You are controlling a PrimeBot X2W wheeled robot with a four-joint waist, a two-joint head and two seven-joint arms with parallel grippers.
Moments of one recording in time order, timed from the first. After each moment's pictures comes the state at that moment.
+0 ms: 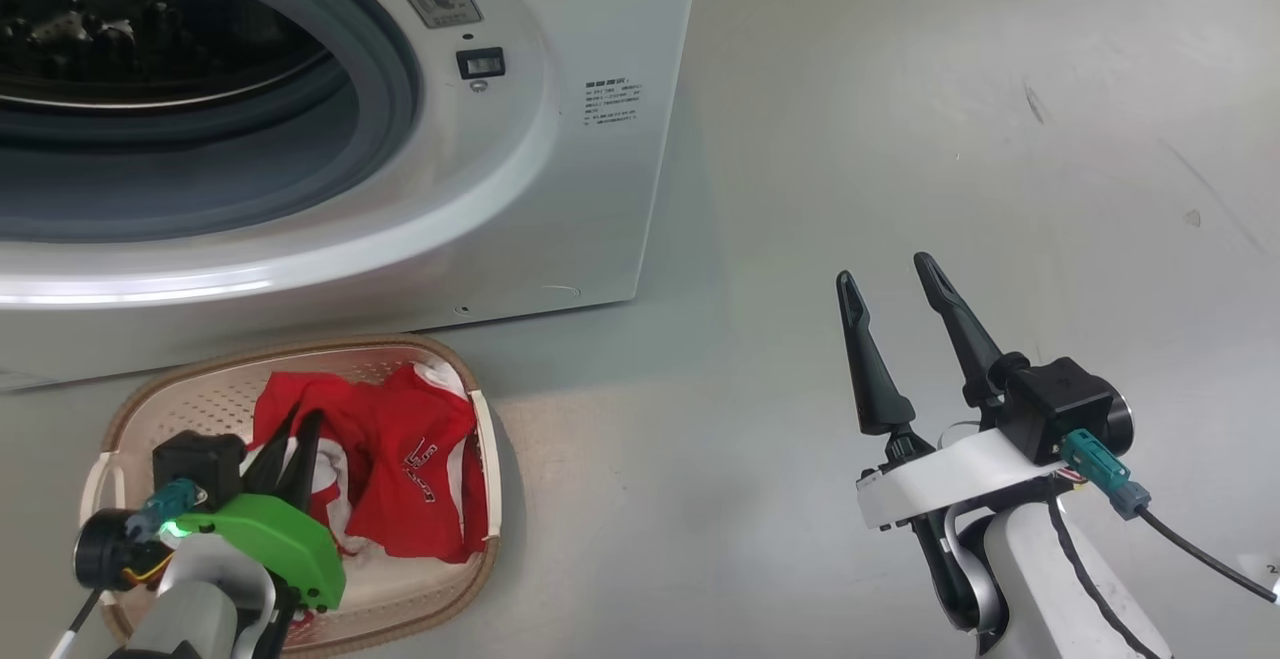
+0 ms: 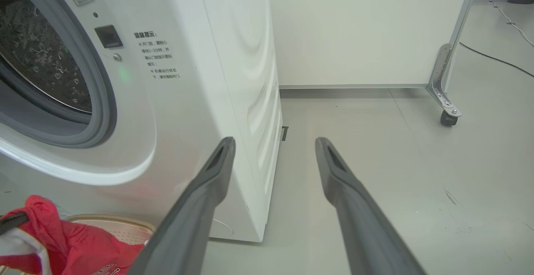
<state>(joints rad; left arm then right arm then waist) -0.28 0.18 -0.23 0.58 -0.39 -0.12 -0.18 -0.18 -0.05 0.32 0.12 0.30 -0.01 -0.25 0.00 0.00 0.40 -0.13</state>
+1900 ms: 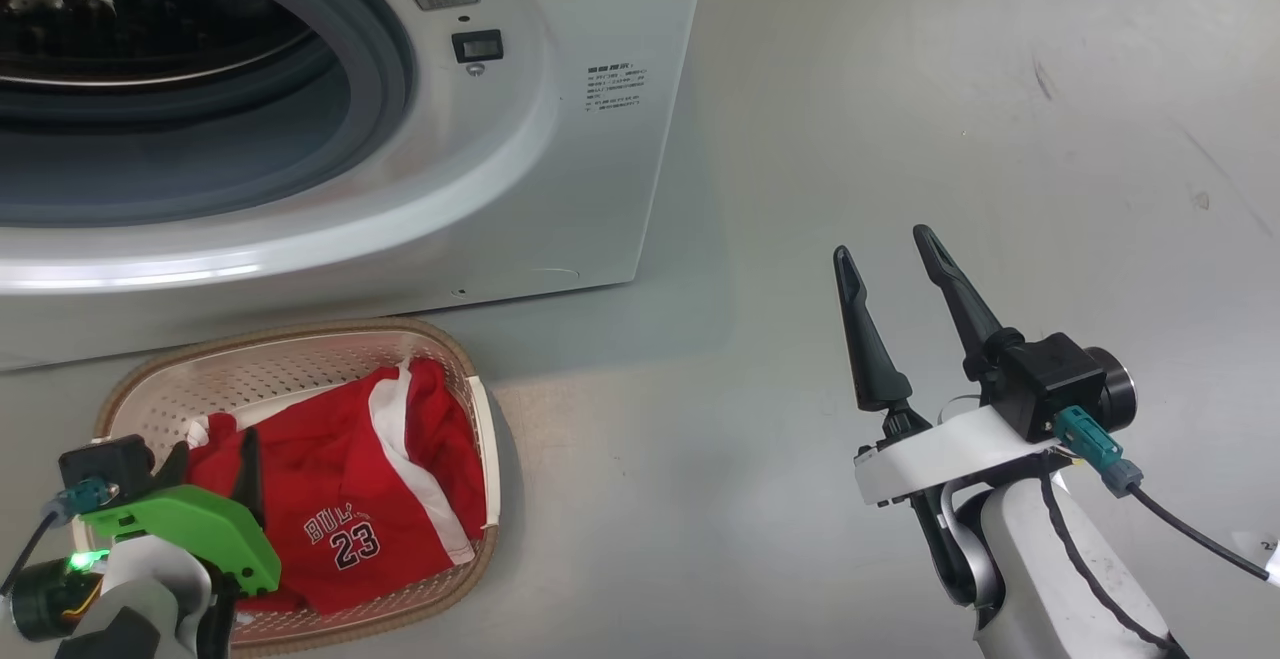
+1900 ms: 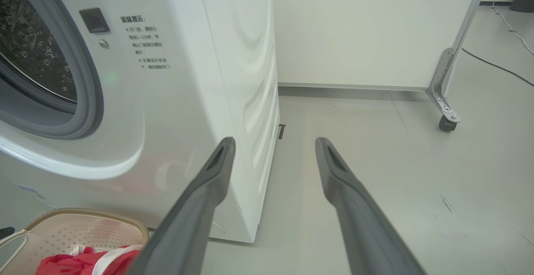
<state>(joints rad) -0.47 0.17 -0.14 1.05 -0.51 -0.12 -0.22 -0.23 -0.05 0.32 0.14 0.26 -0.03 -0.25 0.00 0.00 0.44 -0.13</state>
